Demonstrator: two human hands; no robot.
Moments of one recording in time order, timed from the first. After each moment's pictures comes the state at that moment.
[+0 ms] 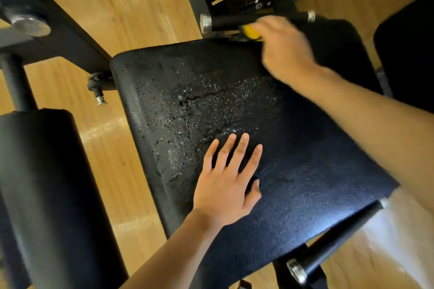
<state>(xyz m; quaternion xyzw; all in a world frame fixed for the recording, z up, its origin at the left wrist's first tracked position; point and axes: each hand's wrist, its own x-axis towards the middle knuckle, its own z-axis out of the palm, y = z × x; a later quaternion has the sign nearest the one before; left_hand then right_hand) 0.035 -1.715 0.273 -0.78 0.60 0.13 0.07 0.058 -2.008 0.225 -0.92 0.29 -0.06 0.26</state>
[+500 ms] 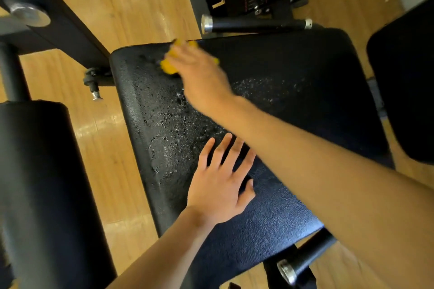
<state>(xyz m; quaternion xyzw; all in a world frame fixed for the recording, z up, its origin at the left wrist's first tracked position) 0.034 -1.716 0.272 -0.79 0.60 0.11 0.03 0.129 -1.885 0.268 -0.93 0.17 -0.06 0.32</state>
